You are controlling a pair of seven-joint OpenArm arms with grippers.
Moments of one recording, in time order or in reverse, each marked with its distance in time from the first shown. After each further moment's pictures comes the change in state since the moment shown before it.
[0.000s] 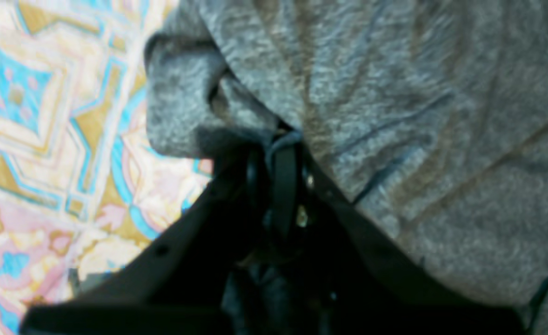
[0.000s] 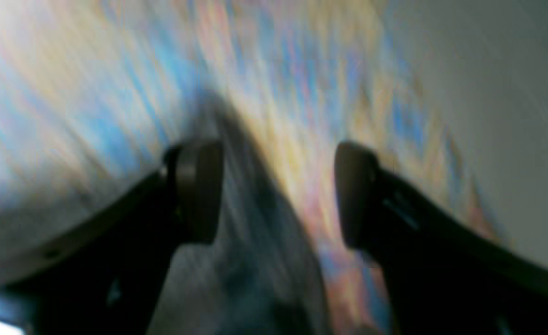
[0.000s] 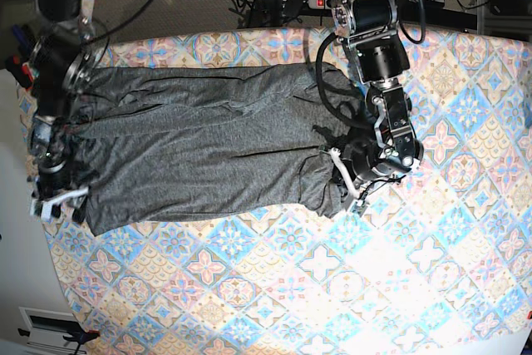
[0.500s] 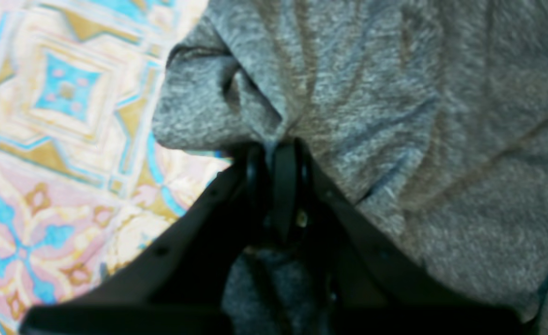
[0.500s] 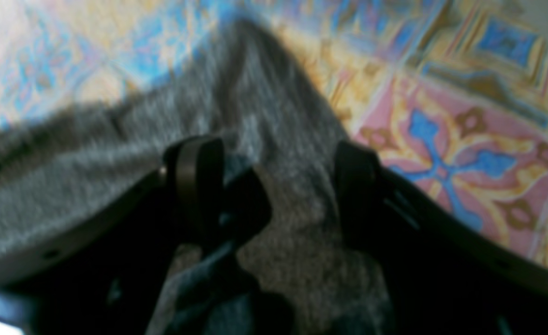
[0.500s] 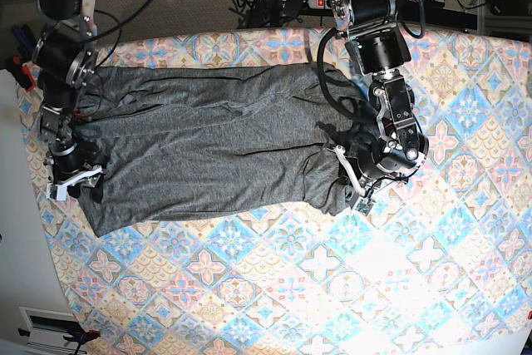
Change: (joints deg) left arm 2.2 0.3 0.0 6.3 0.5 0.0 2.2; right arm -2.2 -0.6 -2.1 -3.0 -0.9 5.1 -0.2
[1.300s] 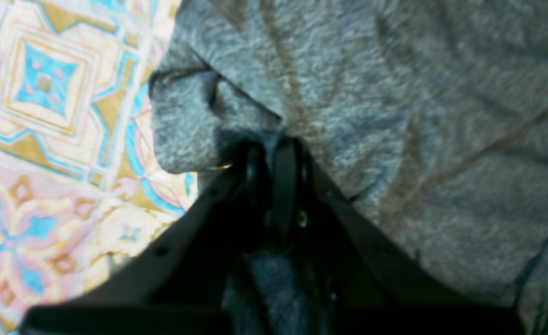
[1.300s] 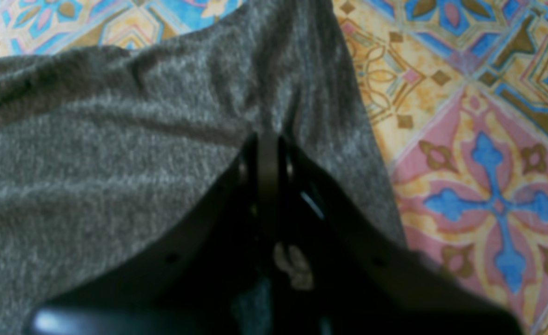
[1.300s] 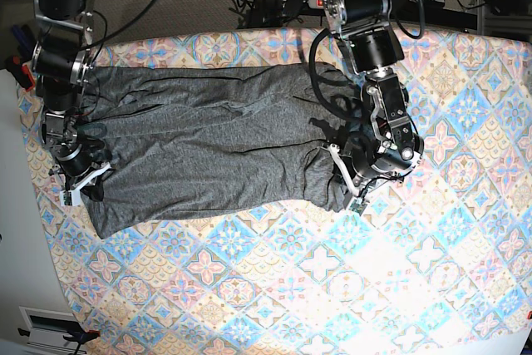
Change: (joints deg) left arm 0.4 3.6 -0.2 5.6 0.2 0.0 4.6; right arm 0.6 0.2 -12.6 0.4 0.3 -0.2 0.9
